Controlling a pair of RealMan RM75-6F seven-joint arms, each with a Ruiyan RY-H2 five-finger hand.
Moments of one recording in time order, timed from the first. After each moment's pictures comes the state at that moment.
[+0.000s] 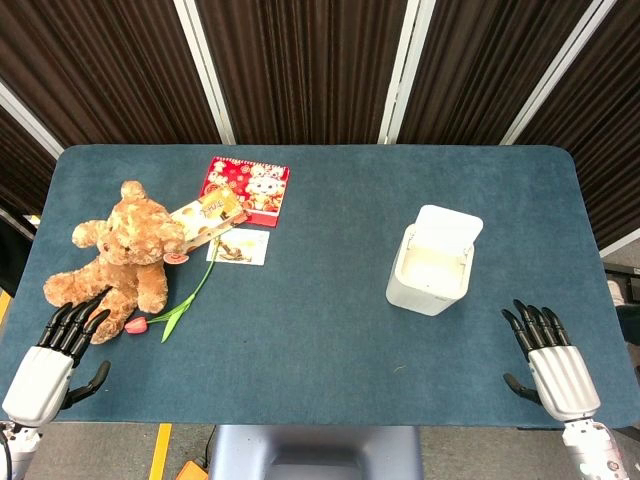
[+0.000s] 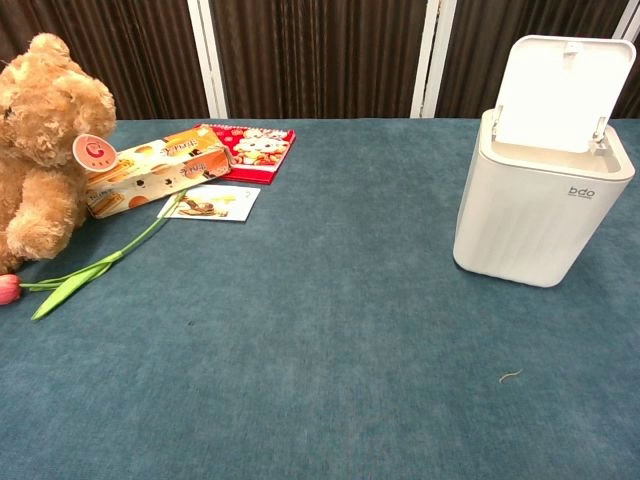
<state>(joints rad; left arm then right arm) -0.12 -1.18 0.05 -1.49 1.77 1.64 -0.10 0.06 -1.14 -0.04 -1.70 -1.62 1.46 -0.20</state>
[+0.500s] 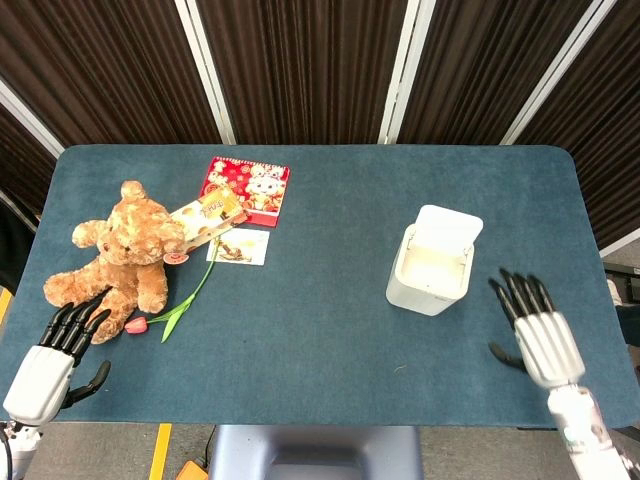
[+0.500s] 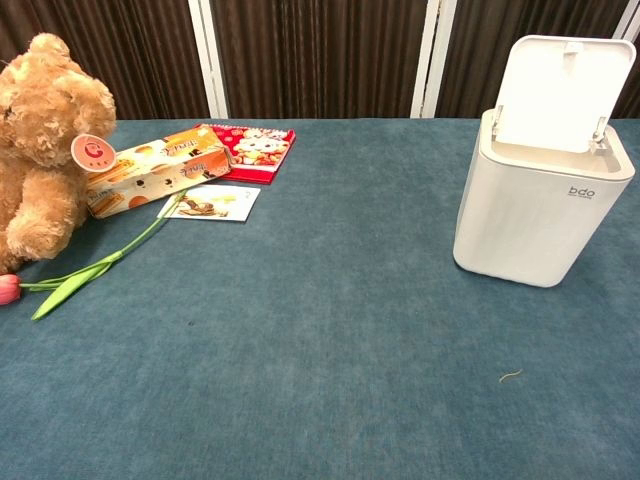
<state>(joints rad) -0.13 -1.18 0.05 -1.49 1.77 1.62 -0.10 0.18 -1.11 0.10 -1.79 -1.54 1.37 -0.28</state>
